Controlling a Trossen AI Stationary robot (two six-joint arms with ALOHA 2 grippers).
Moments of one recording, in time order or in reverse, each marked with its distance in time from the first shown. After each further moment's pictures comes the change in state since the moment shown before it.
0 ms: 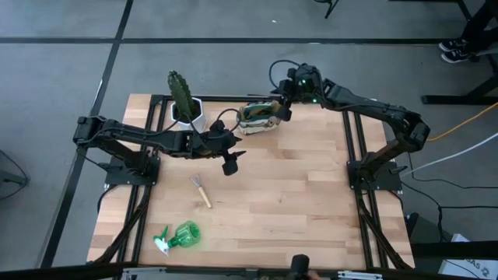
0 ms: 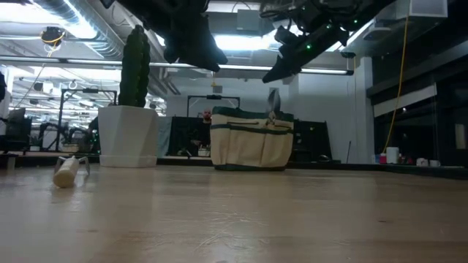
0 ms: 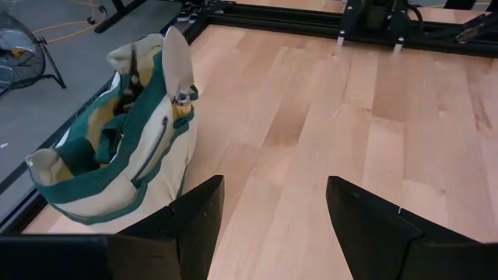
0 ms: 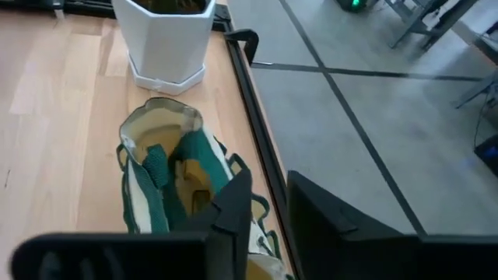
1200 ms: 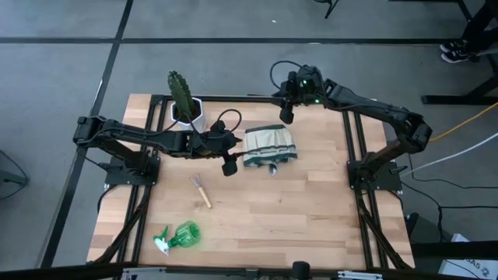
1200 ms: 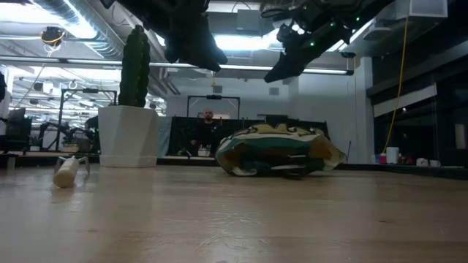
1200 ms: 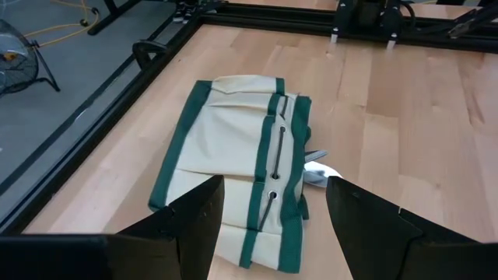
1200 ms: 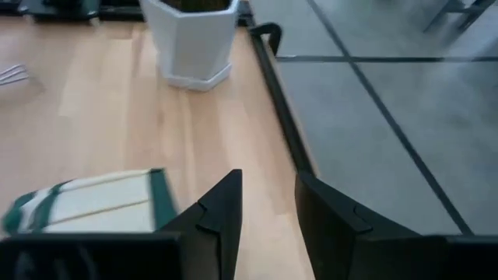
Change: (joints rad) left arm 0.000 0.000 0.000 0.000 0.018 0.019; right arm 0.013 -0.026 -0.001 -0.077 -0.065 0.060
